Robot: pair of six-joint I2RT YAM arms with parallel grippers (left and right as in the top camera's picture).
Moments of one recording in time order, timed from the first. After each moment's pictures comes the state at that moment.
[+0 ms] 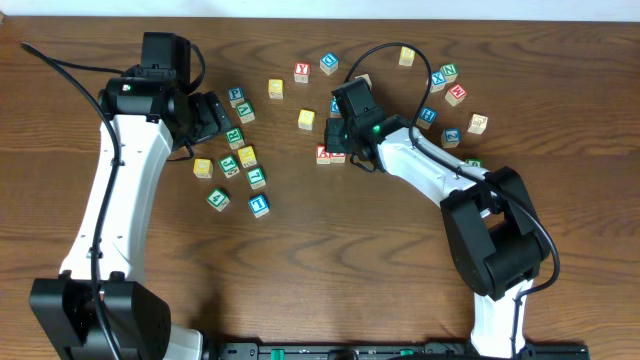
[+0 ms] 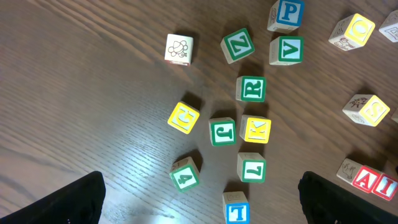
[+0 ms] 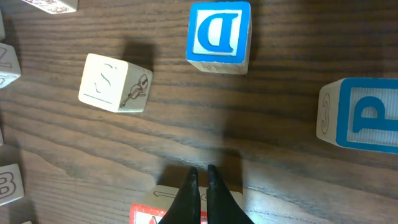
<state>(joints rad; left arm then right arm) -0.04 1.65 1.54 -1.12 -0.11 -0.48 0.53 2.07 1.41 -0.33 -0.02 0.53</state>
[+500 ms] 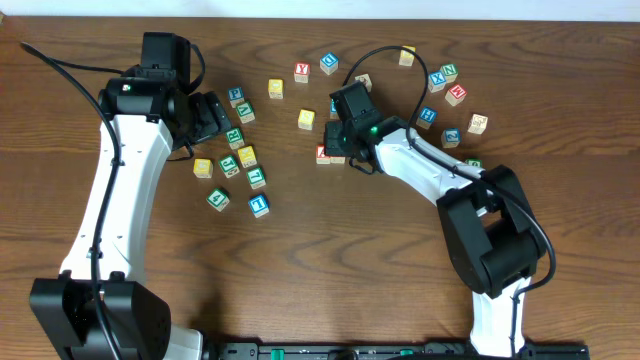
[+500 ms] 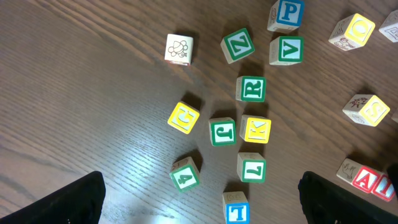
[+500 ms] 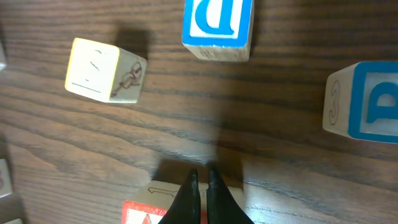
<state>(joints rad) -0.04 1.65 1.54 -1.12 -0.11 -0.48 0.53 2.09 1.41 -0.34 -0.02 0.53</state>
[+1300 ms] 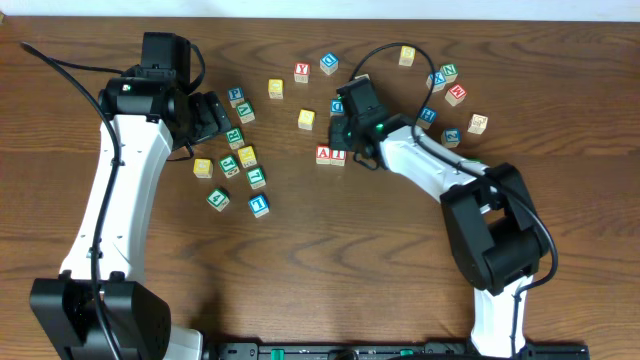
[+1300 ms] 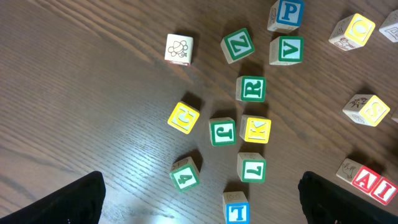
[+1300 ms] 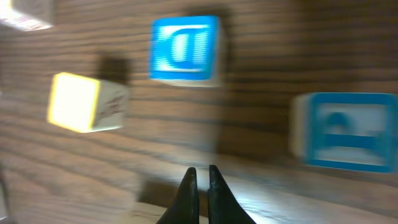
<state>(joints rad) -0.04 1.65 1.54 -1.12 -0.11 -0.48 0.49 2.09 1.41 -0.32 -0.02 0.55</state>
